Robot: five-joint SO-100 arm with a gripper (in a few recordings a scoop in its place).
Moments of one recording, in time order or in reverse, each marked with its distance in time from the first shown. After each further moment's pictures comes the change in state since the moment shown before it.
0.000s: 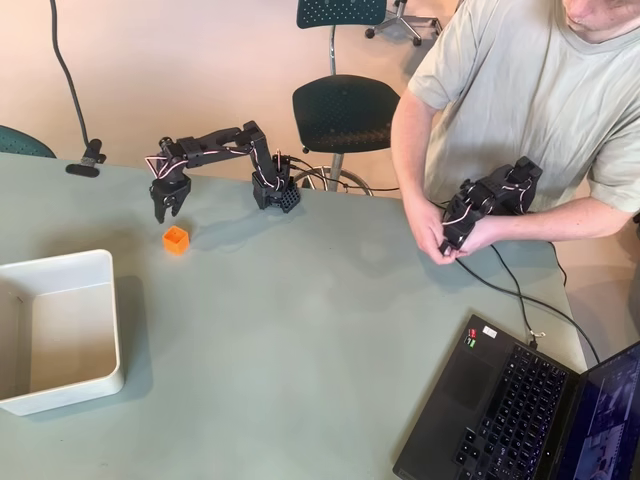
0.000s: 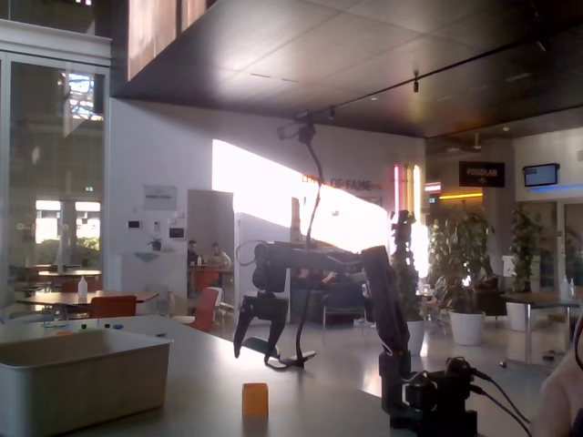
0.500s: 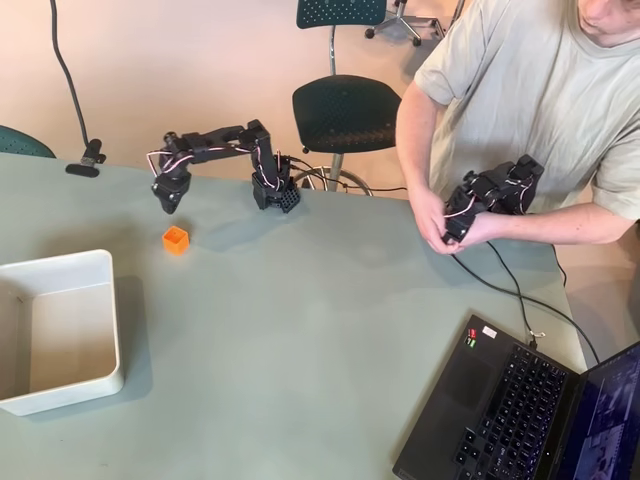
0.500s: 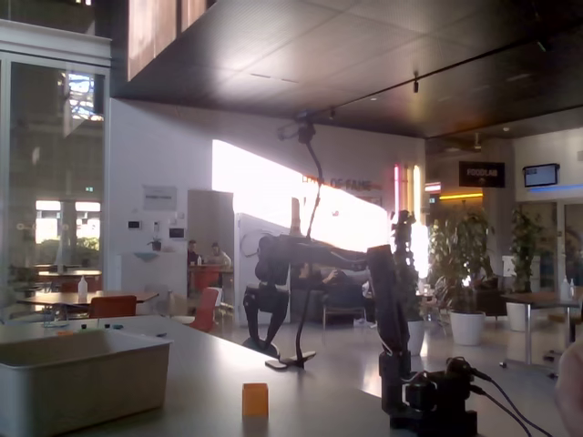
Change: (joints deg) arm -0.2 4.4 0.0 -0.6 -5.2
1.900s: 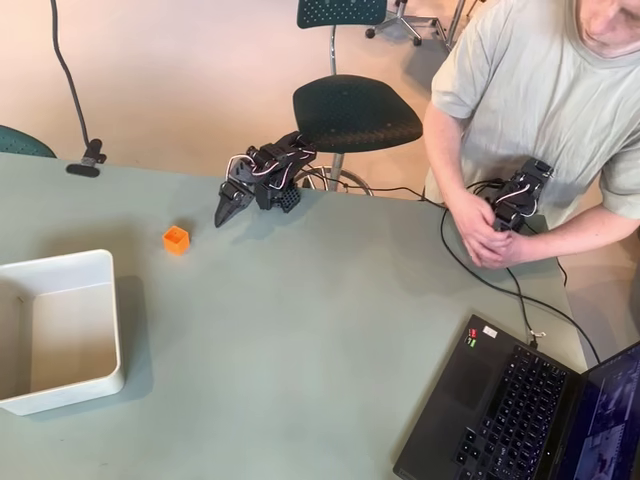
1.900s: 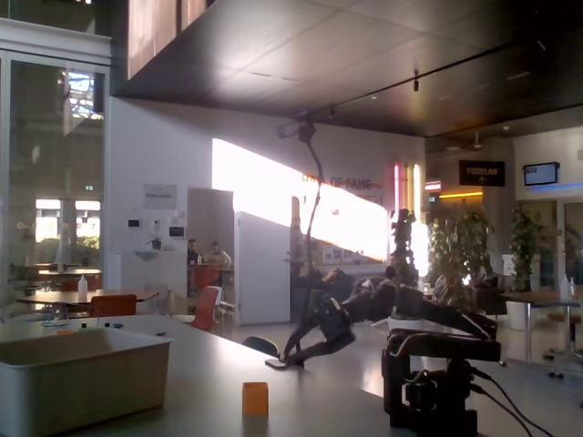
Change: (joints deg) arm -15.6 105.0 95.7 -40.3 27.8
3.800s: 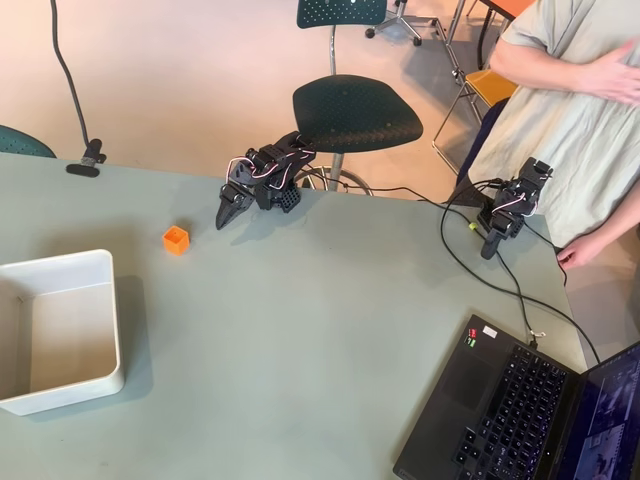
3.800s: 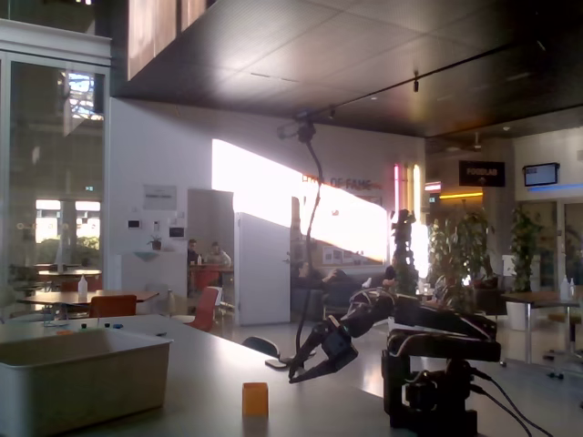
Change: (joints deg) arm -0.4 -0.2 7.6 0.0 0.3
